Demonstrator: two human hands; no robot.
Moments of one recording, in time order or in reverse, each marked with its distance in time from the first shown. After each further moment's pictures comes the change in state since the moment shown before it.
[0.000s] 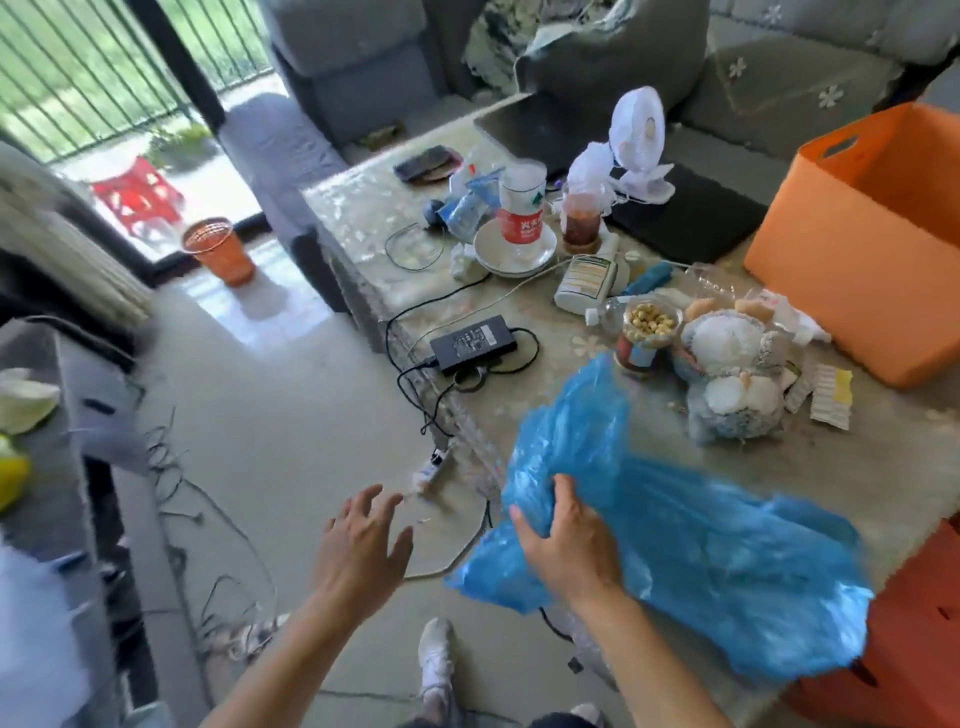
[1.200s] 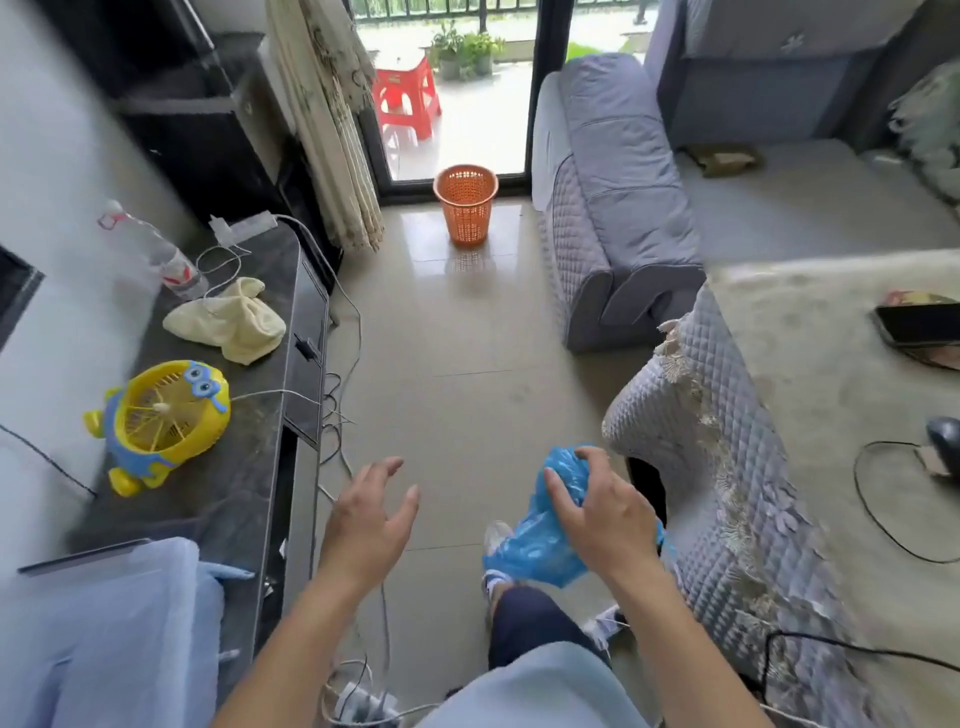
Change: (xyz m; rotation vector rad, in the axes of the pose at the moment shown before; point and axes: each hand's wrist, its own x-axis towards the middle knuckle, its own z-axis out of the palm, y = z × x) left_hand 0.311 -0.580 -0.098 -0.635 0.222 -0.581; right_hand 0.352 -0.531 0.410 -0.230 -0.226 -0.382
